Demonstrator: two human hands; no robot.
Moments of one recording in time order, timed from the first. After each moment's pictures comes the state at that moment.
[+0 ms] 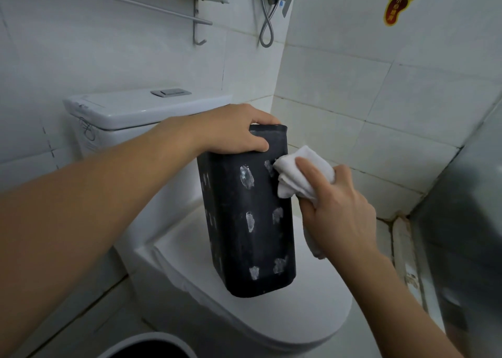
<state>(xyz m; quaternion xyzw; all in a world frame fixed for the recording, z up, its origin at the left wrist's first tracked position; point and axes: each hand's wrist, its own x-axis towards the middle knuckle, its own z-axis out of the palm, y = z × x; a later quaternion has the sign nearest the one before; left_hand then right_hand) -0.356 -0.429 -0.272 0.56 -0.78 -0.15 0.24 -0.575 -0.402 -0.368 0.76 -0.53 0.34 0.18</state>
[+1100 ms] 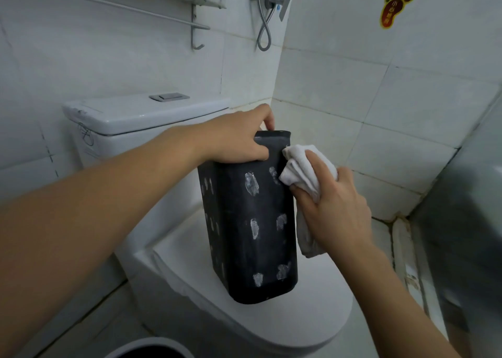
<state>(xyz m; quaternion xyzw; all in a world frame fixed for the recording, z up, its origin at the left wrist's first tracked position) -0.366 -0.427 -0.273 0.57 -0.78 -0.13 0.23 -0.572 -0.406 -0.358 0.74 -0.59 0.32 0.06</state>
